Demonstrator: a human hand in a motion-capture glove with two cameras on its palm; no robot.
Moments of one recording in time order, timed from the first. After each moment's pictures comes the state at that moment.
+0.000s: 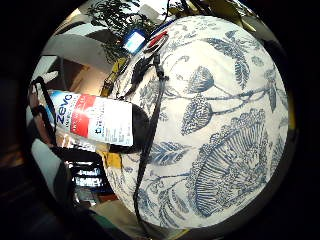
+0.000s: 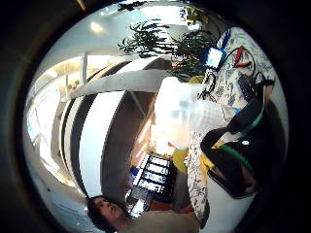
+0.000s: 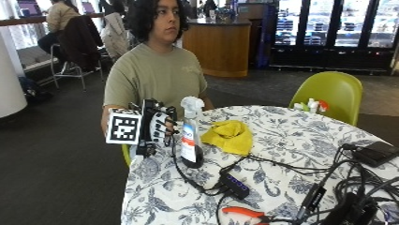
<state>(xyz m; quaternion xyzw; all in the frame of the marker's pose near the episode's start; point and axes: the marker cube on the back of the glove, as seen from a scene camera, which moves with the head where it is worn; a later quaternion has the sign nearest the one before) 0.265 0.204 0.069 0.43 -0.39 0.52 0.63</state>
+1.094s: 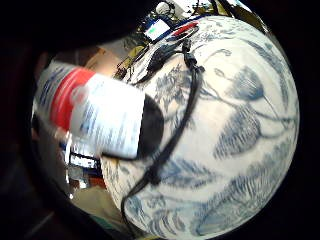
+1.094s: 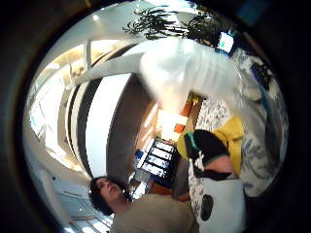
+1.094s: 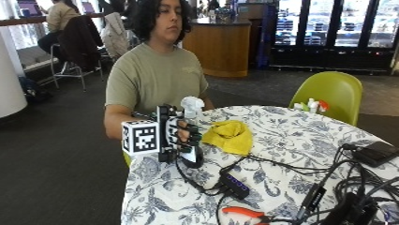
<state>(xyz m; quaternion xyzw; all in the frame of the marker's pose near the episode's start) 0.278 0.162 0.091 0.45 -0.43 0.41 0.66</state>
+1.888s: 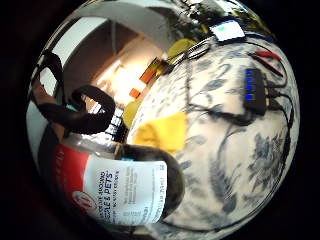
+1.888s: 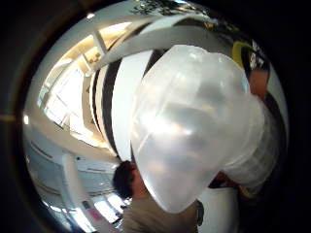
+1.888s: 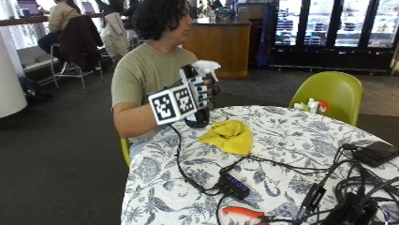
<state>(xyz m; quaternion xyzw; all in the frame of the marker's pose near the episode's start) 0.260 0.079 -0.002 0.41 -0.55 0.21 0.70</state>
